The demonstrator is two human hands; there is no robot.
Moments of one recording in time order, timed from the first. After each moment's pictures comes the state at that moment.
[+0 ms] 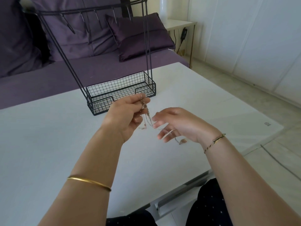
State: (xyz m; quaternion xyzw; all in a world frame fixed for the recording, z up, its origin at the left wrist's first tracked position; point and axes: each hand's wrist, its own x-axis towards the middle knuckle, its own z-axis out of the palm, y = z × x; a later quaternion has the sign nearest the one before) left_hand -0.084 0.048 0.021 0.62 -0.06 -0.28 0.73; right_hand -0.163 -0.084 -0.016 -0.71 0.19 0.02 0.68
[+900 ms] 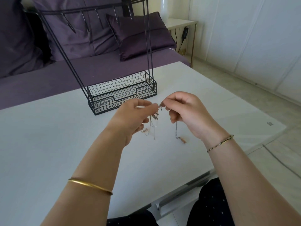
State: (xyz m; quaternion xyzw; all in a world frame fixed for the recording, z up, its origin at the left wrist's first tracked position) left_hand -0.091 0.050 0.021 0.78 -0.13 -0.27 0.56; right_hand -0.167 -0.086 -0.004 -0.72 0.15 -0.21 0.64
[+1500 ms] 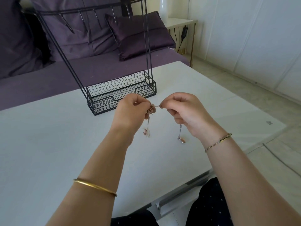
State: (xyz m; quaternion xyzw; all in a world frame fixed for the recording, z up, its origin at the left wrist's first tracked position) left_hand -0.096 0.043 0.020 0.80 -0.17 -0.13 0.56; right_hand -0.164 -0.087 -0.001 -0.70 0.20 -0.18 0.66
